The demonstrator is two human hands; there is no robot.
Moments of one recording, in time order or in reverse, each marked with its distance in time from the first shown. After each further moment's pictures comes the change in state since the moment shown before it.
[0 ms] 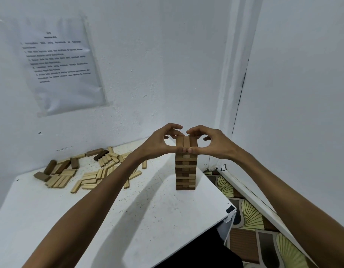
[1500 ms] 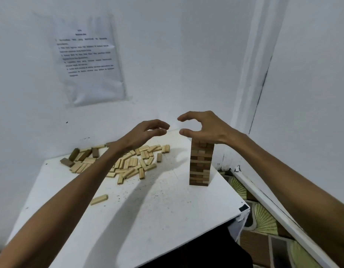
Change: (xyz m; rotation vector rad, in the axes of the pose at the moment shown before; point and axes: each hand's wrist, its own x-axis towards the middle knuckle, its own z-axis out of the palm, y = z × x) left_hand -0.061 0.003 -0.081 -0.004 0.011 -0.167; right_hand 0.042 -0.069 0.012 -0.197 -0.073 -0.161
